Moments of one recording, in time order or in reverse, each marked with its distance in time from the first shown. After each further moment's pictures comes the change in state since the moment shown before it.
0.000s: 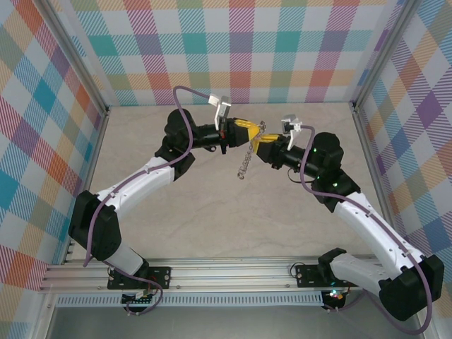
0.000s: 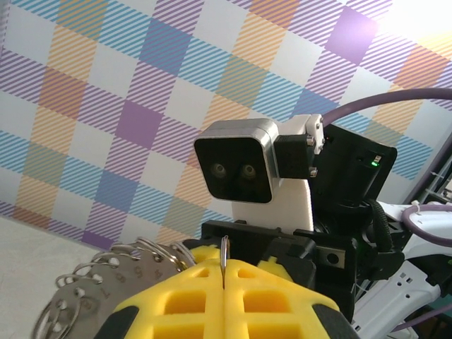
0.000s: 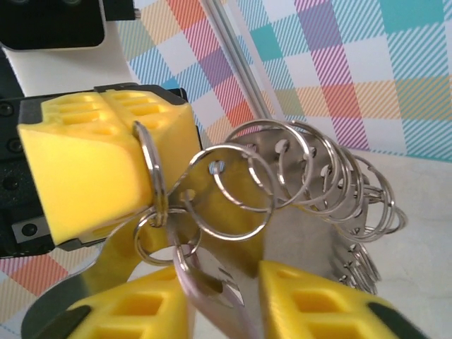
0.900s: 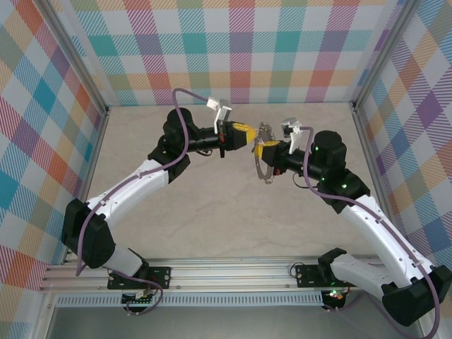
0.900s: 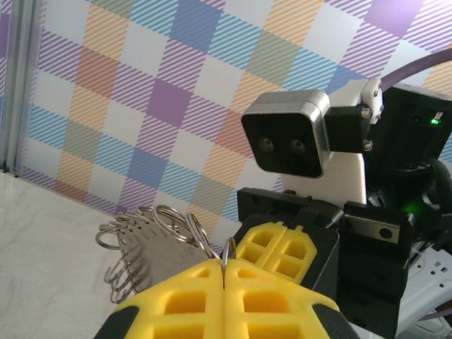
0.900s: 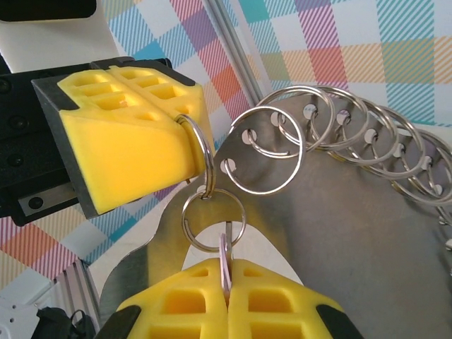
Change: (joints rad) left arm -0.003 -0.072 -0.001 -0.238 -0.072 0.163; right arm 0.012 -0.045 0.107 -0.320 0.050 -0.095
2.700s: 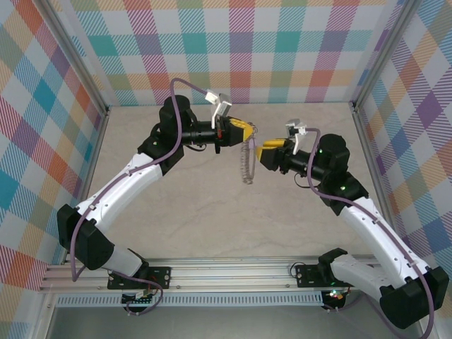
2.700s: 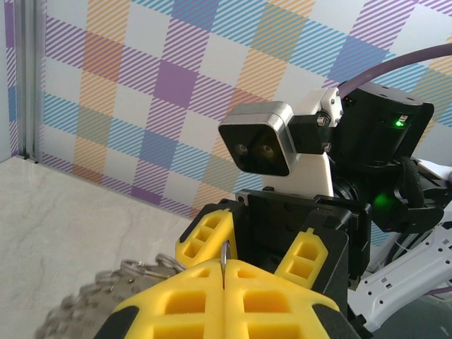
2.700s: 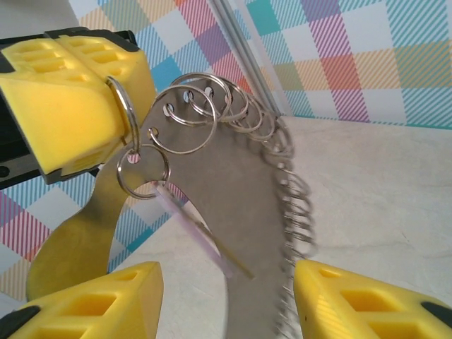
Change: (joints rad) left arm 0.016 -0.014 0.166 -0.336 0.024 0.164; right arm -0.053 -0.013 -0.102 0.182 -0.115 0.087
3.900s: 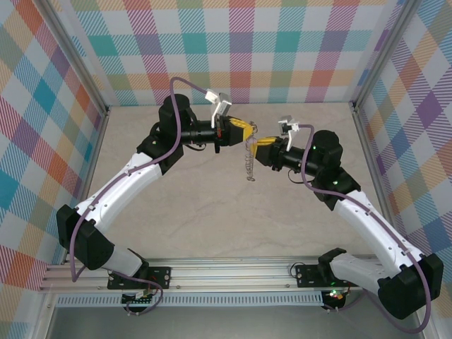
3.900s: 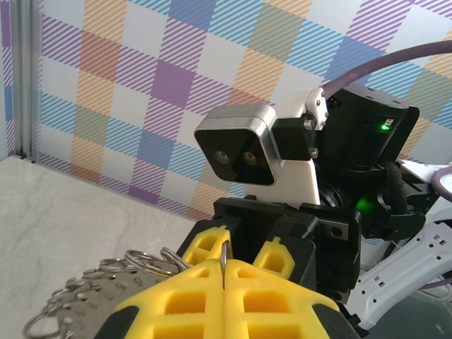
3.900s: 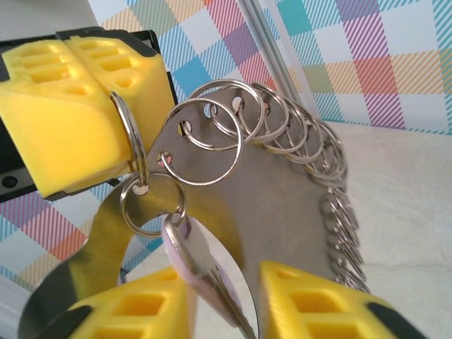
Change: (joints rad) left arm 0.000 0.000 0.016 -0.019 0.006 0.000; right arm 0.028 0.072 0.015 0.100 -0.043 0.028
